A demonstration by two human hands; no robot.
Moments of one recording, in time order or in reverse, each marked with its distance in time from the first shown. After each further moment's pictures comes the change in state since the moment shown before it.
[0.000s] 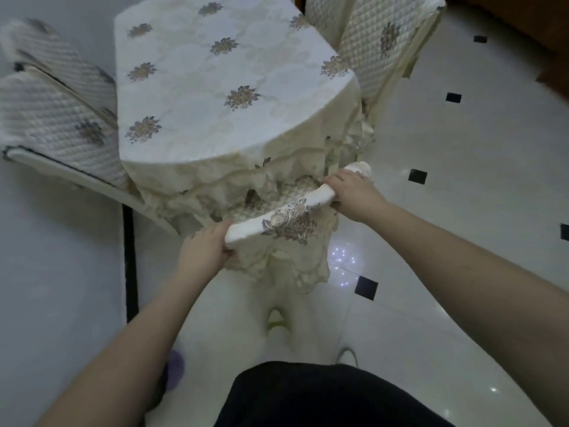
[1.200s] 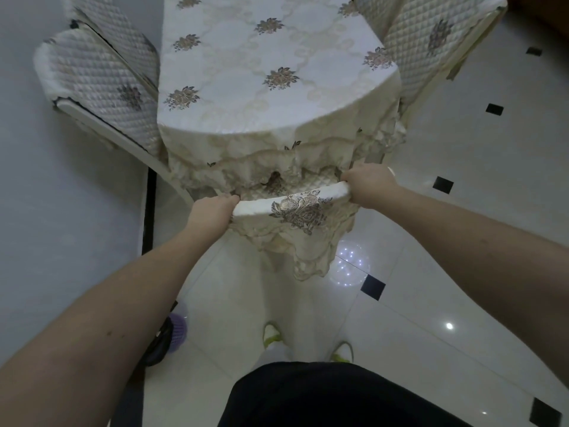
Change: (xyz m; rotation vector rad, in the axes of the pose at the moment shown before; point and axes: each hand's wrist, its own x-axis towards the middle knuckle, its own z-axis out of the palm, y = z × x) left_hand -0.003 -0.037 -0.004 0.225 0.051 0.048; right_hand 0.012 -0.044 -0.012 -0.373 -0.138 -0.046
